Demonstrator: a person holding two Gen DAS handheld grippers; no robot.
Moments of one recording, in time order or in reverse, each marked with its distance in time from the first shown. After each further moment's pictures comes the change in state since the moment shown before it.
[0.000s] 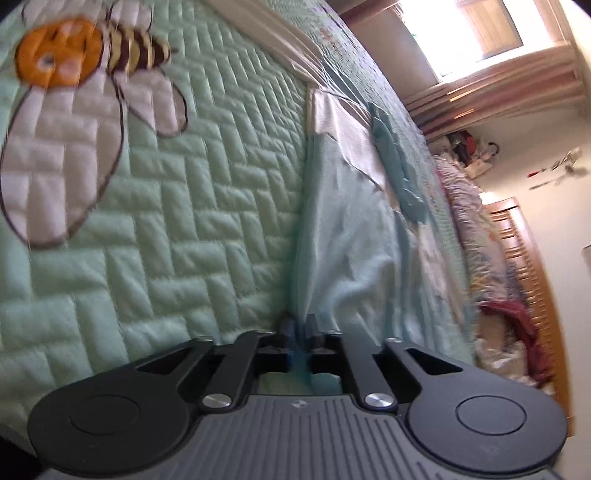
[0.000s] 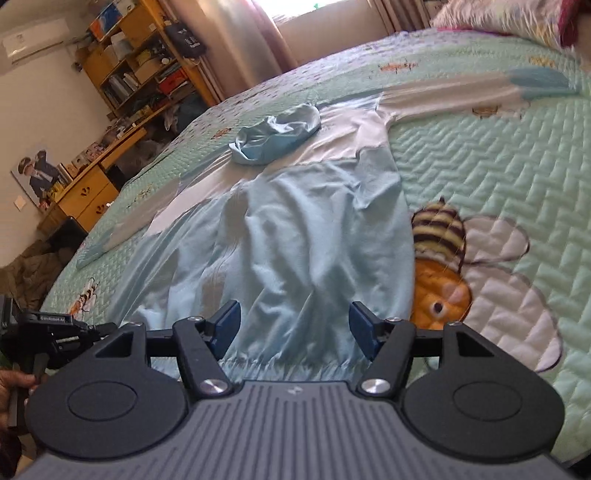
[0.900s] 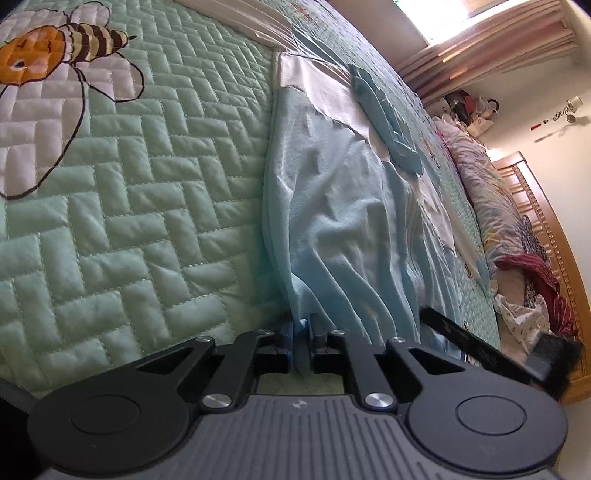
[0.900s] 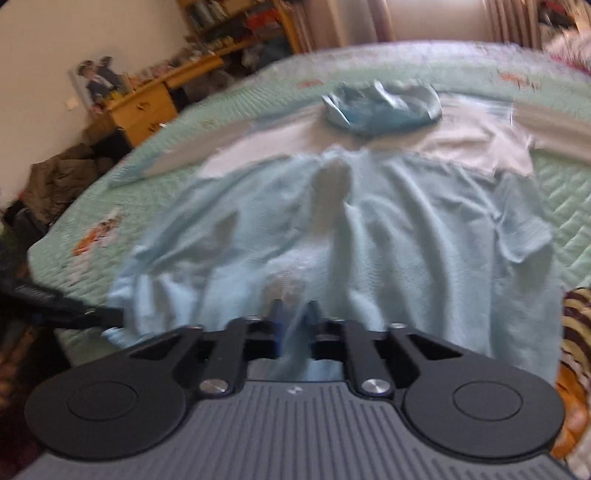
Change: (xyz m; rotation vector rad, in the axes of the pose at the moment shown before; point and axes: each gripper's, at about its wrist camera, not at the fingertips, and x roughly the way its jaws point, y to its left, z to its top) left arm 0.005 -0.027 -0.027 0.139 0.073 0.099; right arm 0.096 0.061 0.024 -0.294 0.158 0.113
